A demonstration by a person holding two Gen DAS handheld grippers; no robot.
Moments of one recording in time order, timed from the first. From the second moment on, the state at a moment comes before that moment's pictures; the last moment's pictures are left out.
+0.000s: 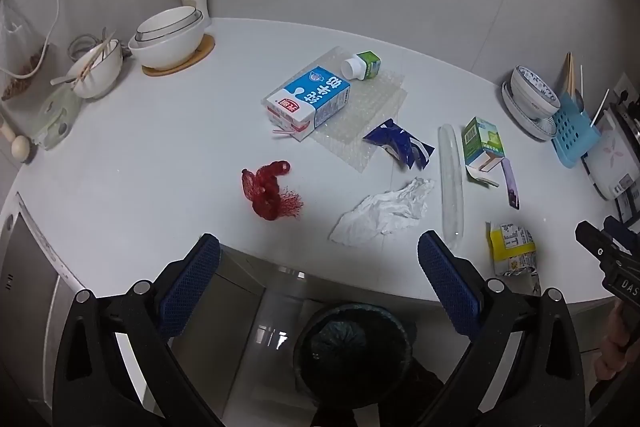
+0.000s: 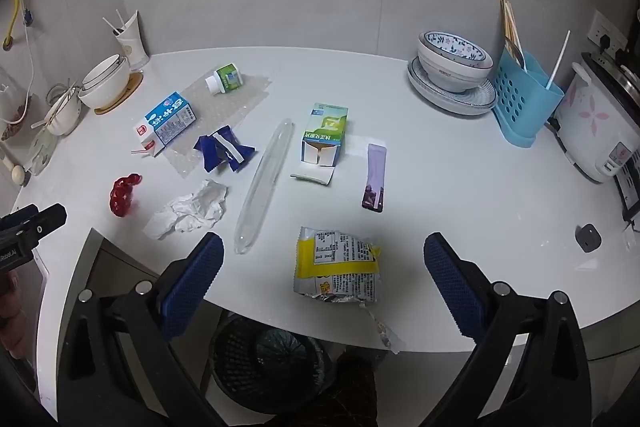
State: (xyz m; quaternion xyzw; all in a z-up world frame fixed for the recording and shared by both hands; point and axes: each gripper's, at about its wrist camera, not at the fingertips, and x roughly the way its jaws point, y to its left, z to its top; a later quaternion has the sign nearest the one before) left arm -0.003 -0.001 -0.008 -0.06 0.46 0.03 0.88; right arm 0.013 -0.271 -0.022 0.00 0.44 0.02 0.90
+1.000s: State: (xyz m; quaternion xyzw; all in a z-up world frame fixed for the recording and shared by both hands) left arm -0.004 -0.009 -0.010 -0.05 0.47 0.04 0.88; right arm 0.013 -0.272 -0.020 0.01 0.44 0.02 0.90
